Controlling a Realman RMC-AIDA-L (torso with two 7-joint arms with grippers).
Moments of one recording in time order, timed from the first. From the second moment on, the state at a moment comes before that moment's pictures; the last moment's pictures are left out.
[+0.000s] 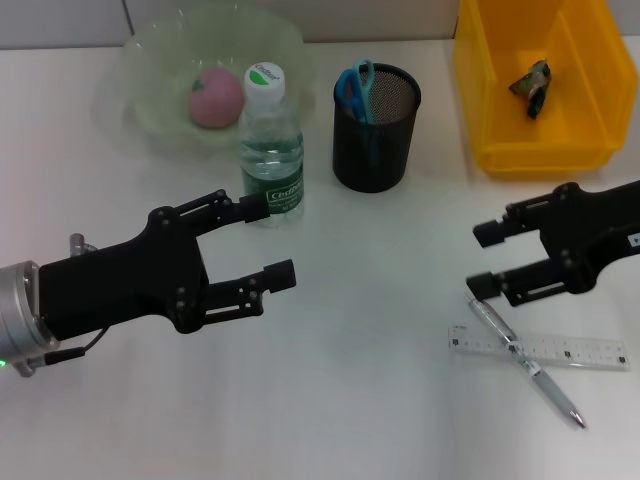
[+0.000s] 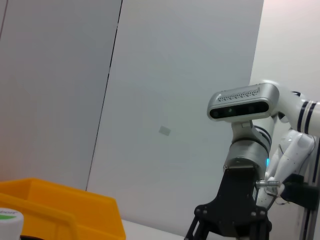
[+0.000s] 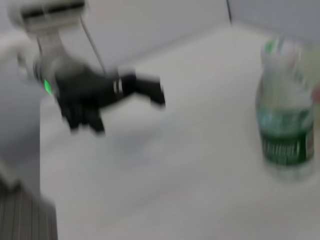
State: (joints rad) left arm -0.34 -2.06 1.00 0.55 1.52 1.74 -1.10; right arm 0.50 2.05 -0.94 -1.19 -2.15 -1.82 1.85
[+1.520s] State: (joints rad) left arm -0.34 -2.07 0.99 0.53 1.52 1.73 -1.10; right arm 0.65 2.09 -1.53 -1.27 -2.55 -1.69 1.95
